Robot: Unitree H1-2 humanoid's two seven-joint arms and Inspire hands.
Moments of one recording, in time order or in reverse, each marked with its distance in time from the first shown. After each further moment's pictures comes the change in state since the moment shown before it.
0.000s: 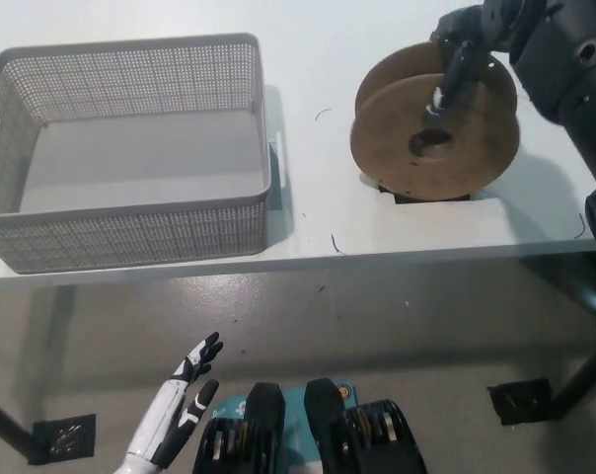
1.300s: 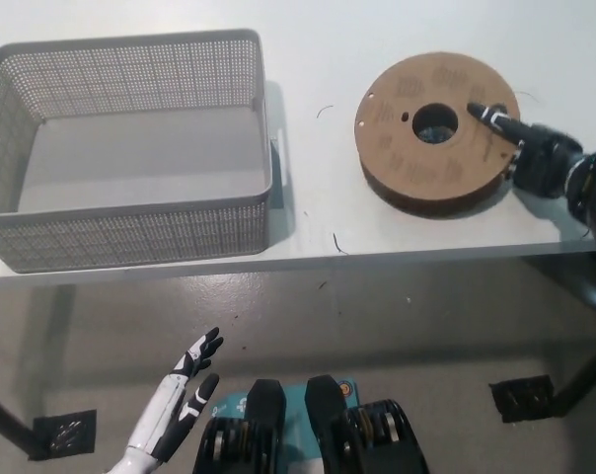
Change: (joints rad) left_arm -0.021 0.003 0.000 0.018 0.001 0.003 0.000; right_arm 0.349 -0.075 -1.218 0.074 0.495 0.089 -0.319
